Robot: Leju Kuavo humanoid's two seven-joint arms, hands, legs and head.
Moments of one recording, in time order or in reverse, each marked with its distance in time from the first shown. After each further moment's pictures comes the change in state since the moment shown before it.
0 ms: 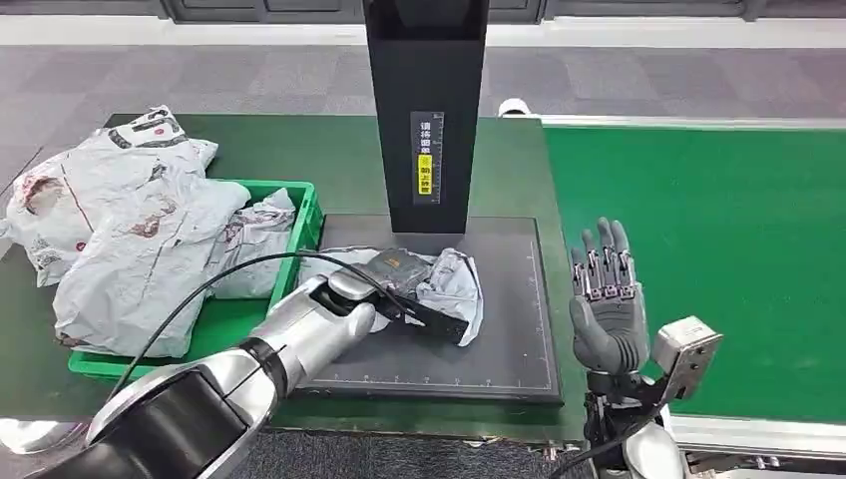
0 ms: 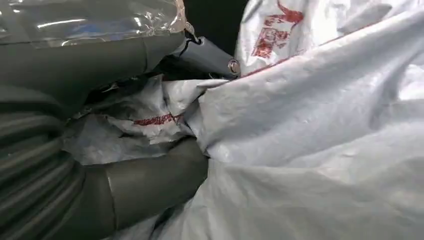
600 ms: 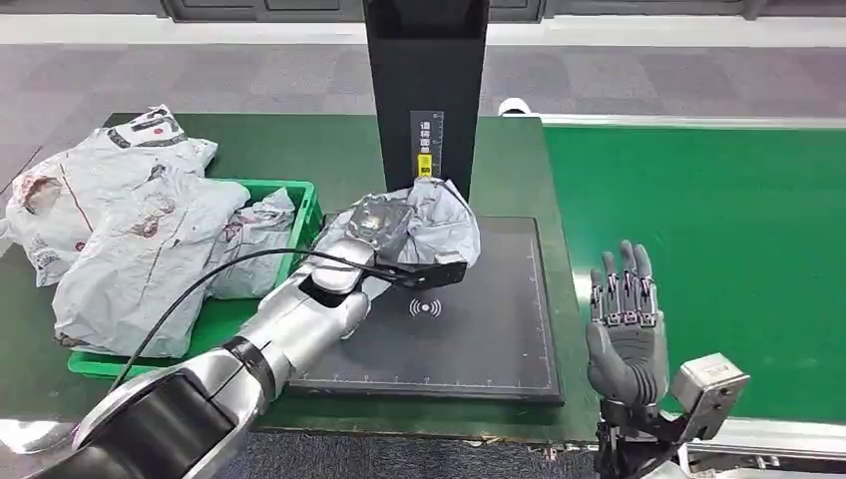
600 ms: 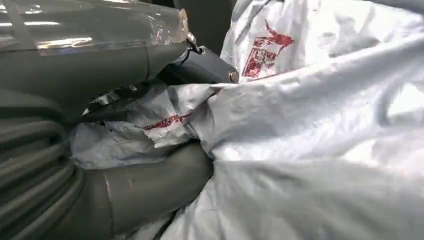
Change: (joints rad) left arm 0.045 0.062 0.085 -0.232 -0.102 0.360 0.252; right arm 0.130 0.000 -0.002 -0.132 0.020 -0.050 -0.002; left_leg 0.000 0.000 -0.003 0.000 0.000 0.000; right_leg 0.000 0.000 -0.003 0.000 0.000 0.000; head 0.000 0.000
